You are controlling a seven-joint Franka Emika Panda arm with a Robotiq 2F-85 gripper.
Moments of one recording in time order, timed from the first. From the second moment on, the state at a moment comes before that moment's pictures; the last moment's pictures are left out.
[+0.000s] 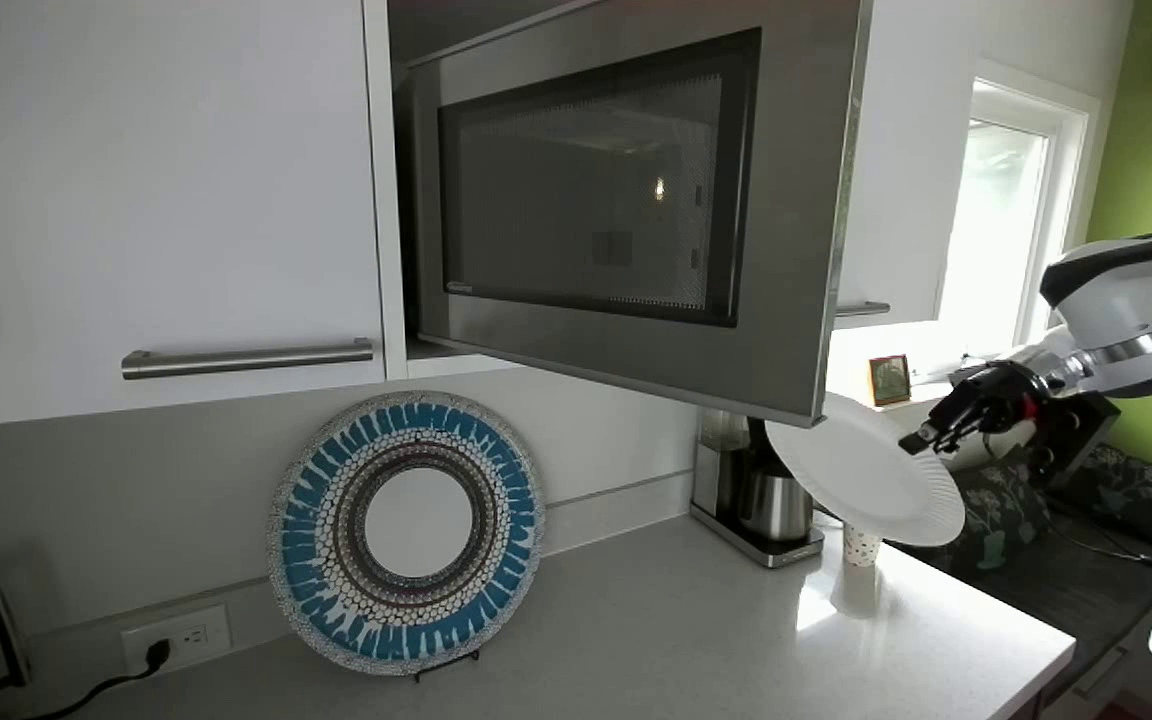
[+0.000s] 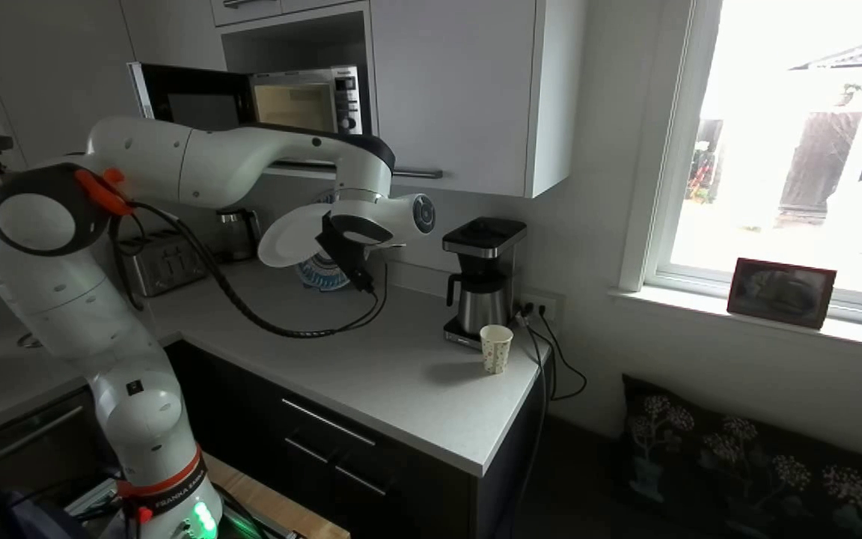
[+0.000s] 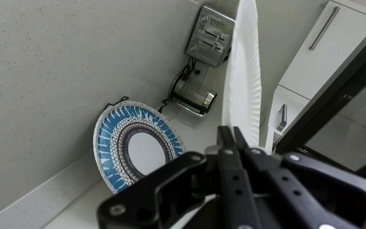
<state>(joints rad) -0.36 -0.24 -0.37 -2.13 0.98 1.28 -0.92</state>
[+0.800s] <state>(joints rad) -0.30 -0.29 -0.29 -2.11 1.13 1.16 -0.77</state>
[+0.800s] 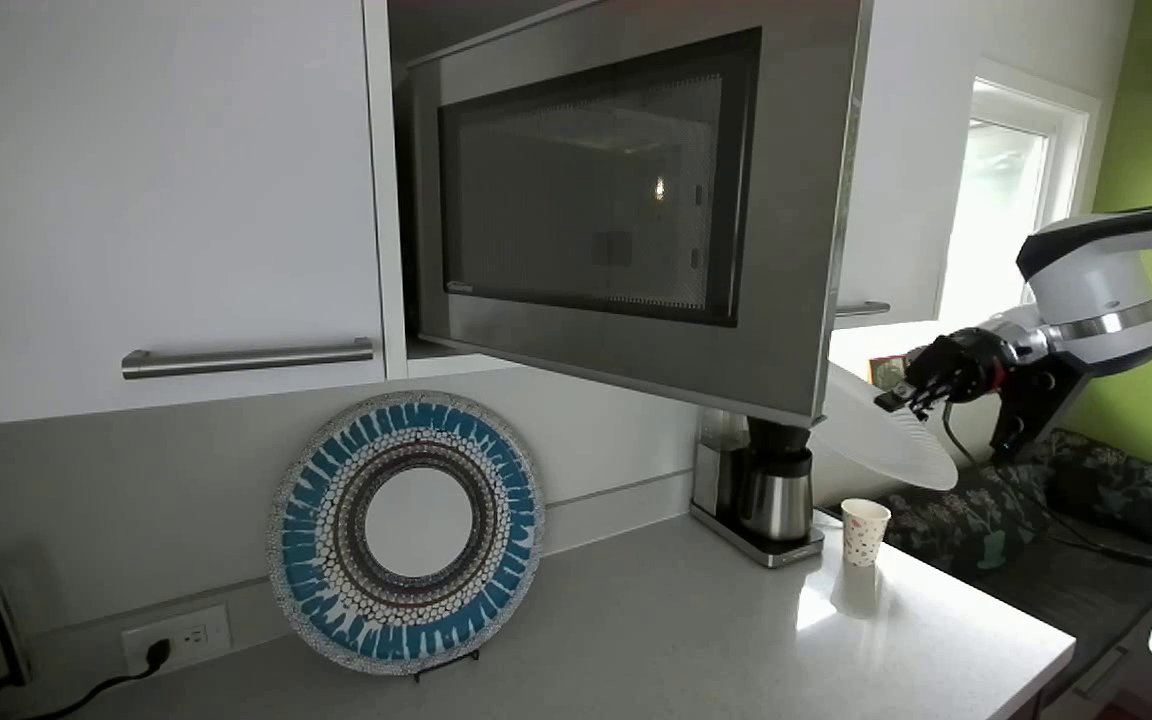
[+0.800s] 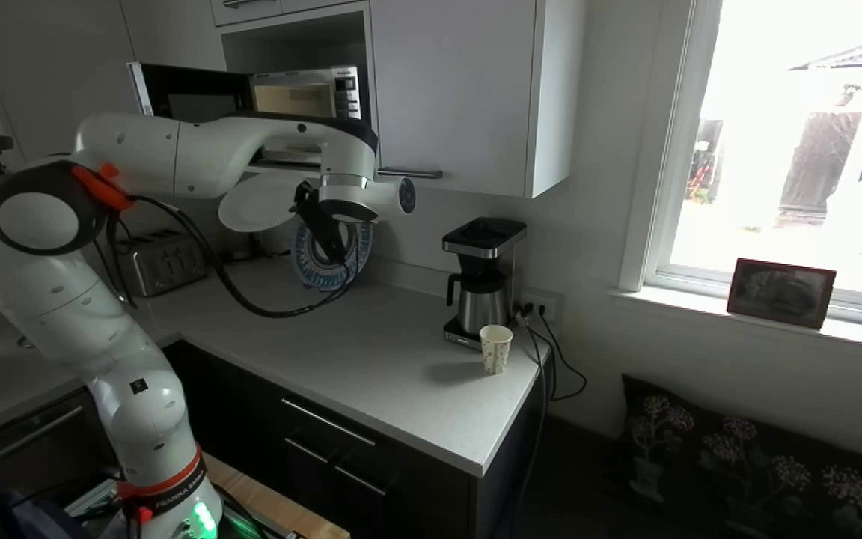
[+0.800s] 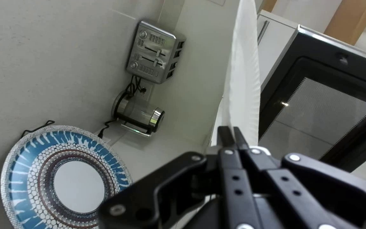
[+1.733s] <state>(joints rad) -0.26 -0.35 -0.22 -2.07 1.20 1.20 -0.58</state>
